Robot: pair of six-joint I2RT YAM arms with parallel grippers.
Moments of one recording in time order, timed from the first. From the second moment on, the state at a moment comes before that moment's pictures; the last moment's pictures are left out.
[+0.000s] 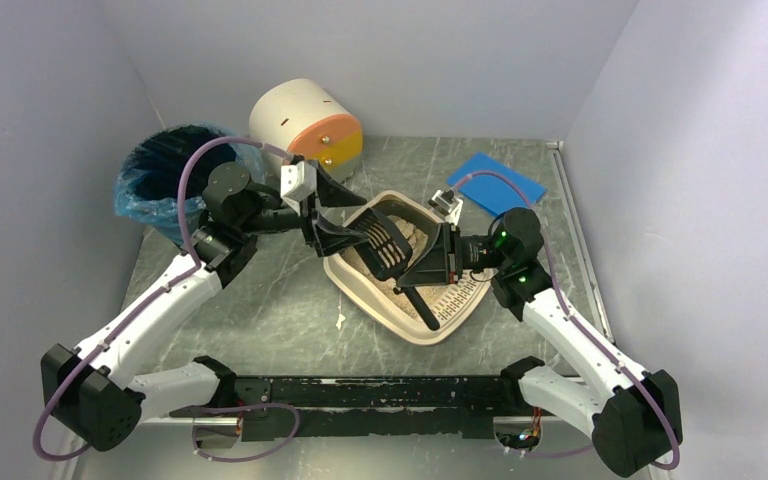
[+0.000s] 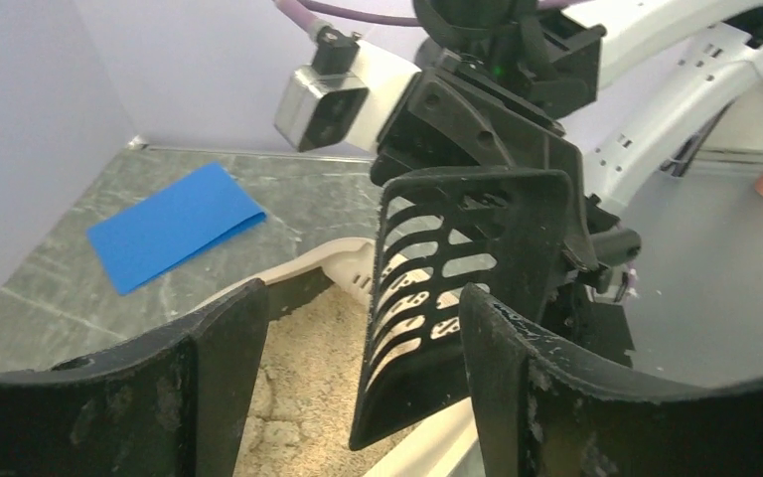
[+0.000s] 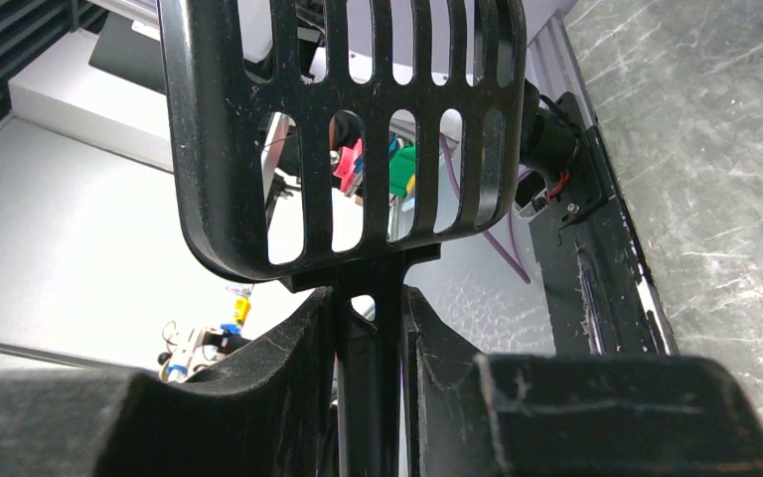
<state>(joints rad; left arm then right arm) -0.54 1.13 1.01 0.23 0.92 -0.07 0.43 0.99 0.66 0.43 -1.23 1.17</state>
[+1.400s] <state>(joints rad) -0.54 1.15 1.15 -0.29 0.52 -0.66 0.44 0.77 0.87 -0.16 -0.79 -0.36</state>
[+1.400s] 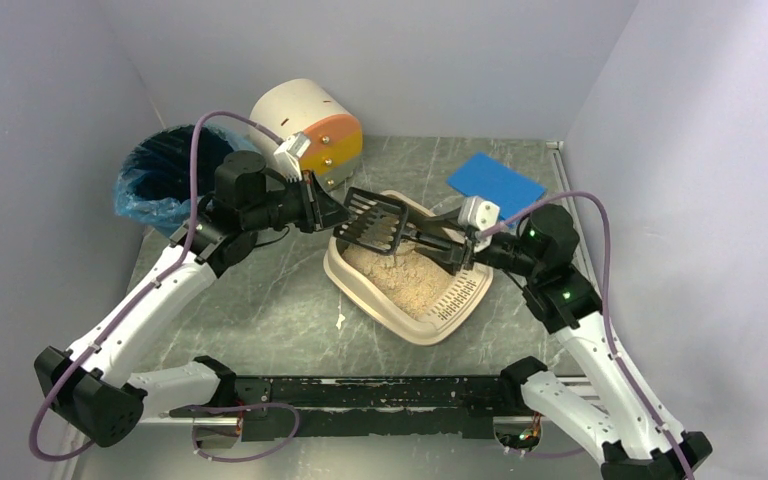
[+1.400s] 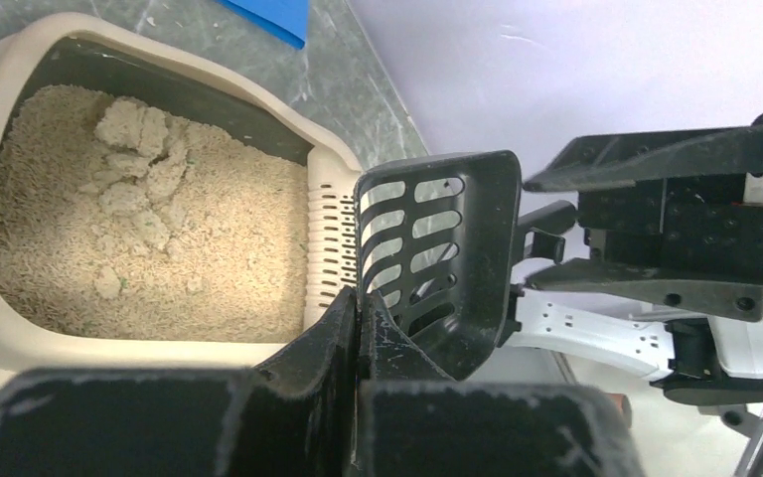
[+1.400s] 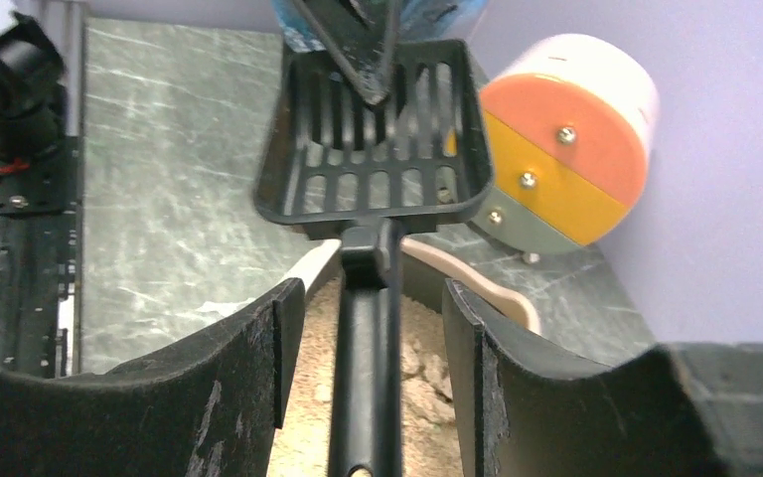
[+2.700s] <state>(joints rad) -0.53 1.13 1.02 -0.27 0.57 -0.77 0.50 0.81 1.06 -0.63 -0.48 -0.46</state>
